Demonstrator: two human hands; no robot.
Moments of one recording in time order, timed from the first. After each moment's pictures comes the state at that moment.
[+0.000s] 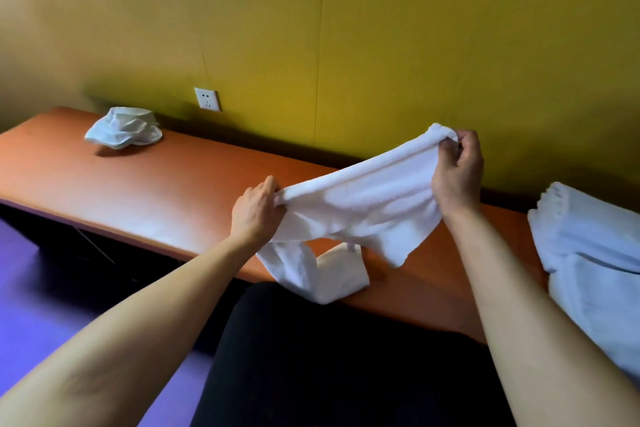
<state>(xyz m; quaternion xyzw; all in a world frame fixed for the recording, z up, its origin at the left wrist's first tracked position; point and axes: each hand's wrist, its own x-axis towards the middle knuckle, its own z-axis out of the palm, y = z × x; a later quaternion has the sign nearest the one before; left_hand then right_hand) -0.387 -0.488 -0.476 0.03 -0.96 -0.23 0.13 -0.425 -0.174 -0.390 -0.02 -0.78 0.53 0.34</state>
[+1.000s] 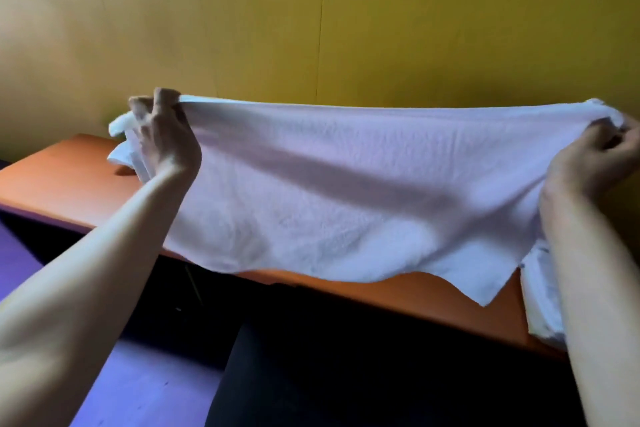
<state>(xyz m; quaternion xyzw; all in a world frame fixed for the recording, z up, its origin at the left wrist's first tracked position) -0.325 -0.584 -0.314 0.23 -0.80 -0.28 0.48 -0.315 -0.066 -0.277 -0.11 -0.55 0.58 0.59</state>
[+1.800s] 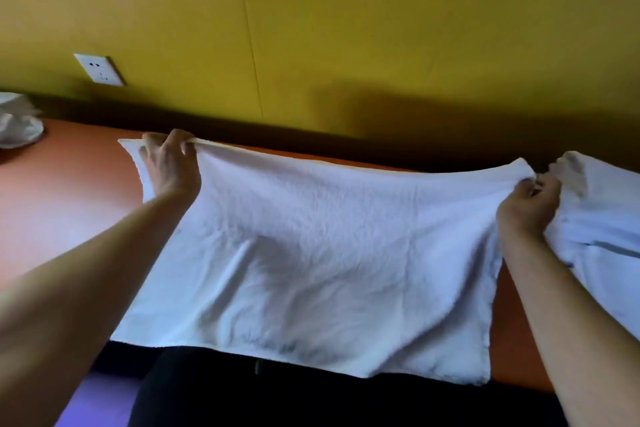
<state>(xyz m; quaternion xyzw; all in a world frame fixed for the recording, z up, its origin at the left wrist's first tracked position) -0.594 -0.518 -0.535 0.18 -0.92 -0.26 0.23 -0.524 0.012 -0.544 -0.33 -0.76 0.42 0.36</state>
